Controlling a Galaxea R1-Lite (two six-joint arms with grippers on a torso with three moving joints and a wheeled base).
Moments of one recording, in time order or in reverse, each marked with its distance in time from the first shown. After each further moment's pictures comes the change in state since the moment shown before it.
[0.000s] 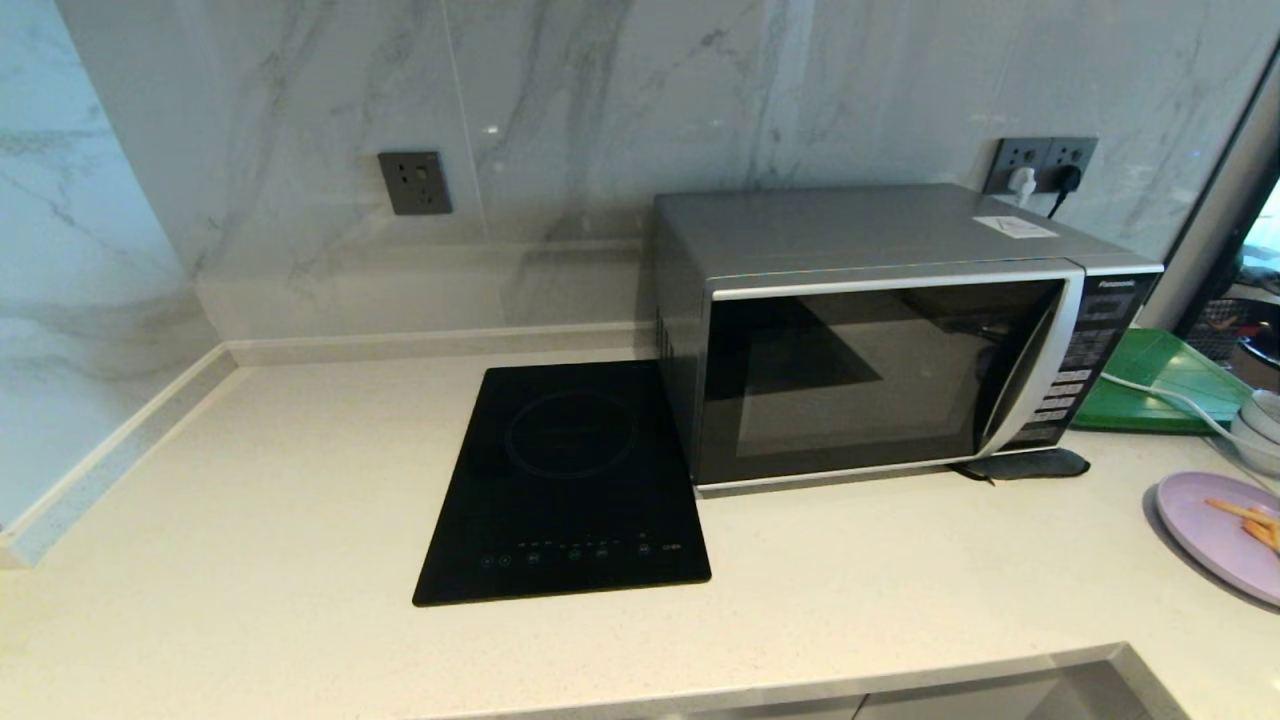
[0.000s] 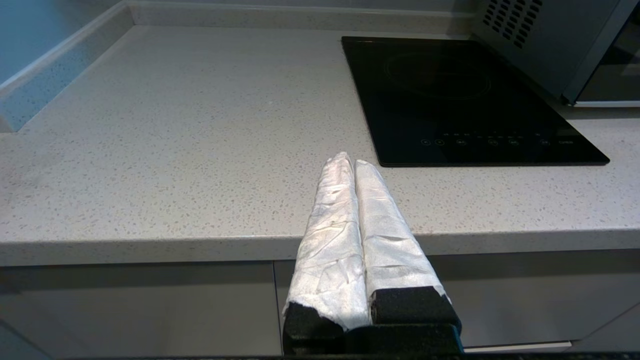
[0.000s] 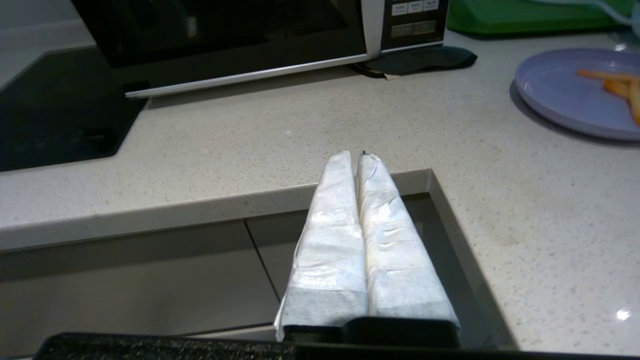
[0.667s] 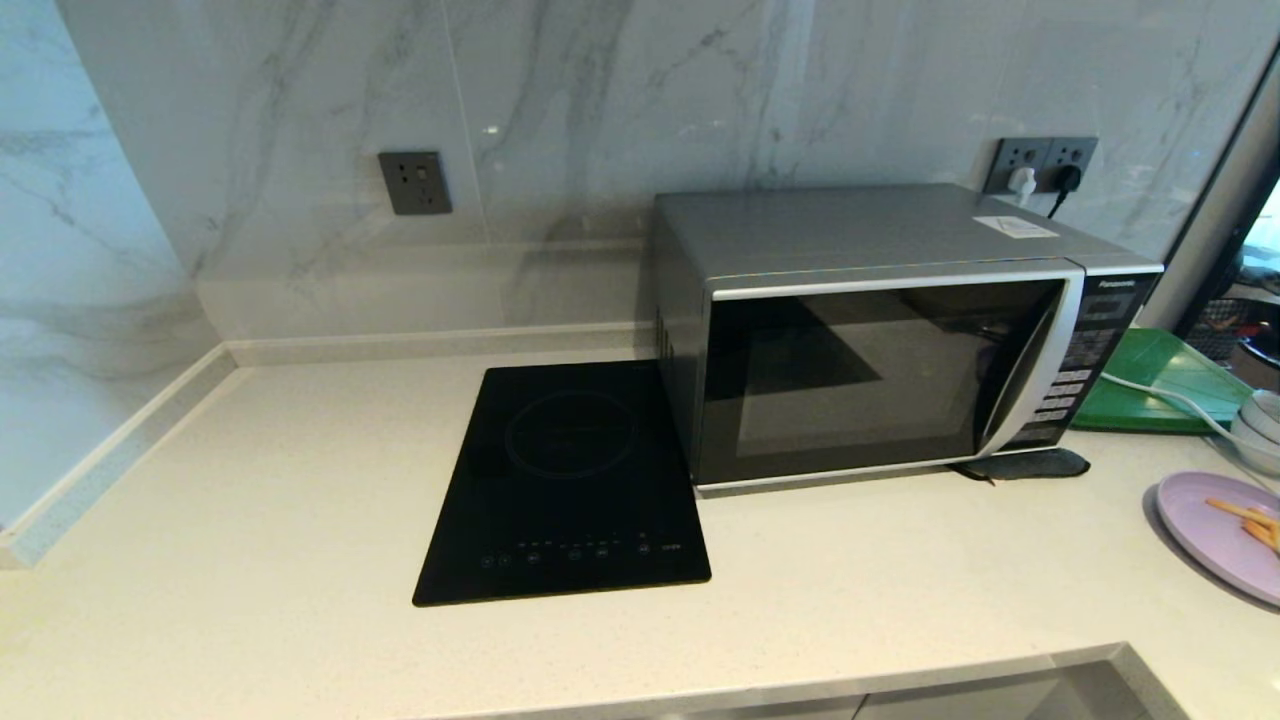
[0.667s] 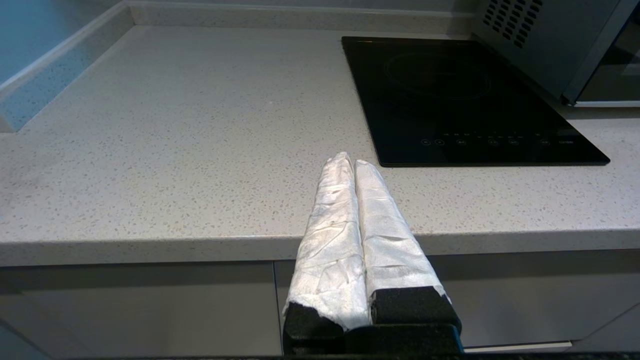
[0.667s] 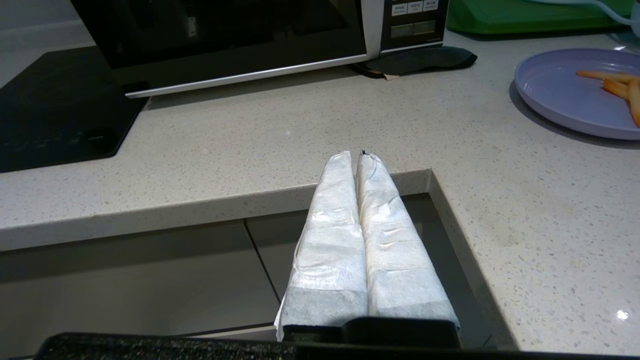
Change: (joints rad) left arm 0.000 0.000 0.000 0.000 0.000 0.000; right arm 0.000 0.000 0.000 0.000 0.000 0.001
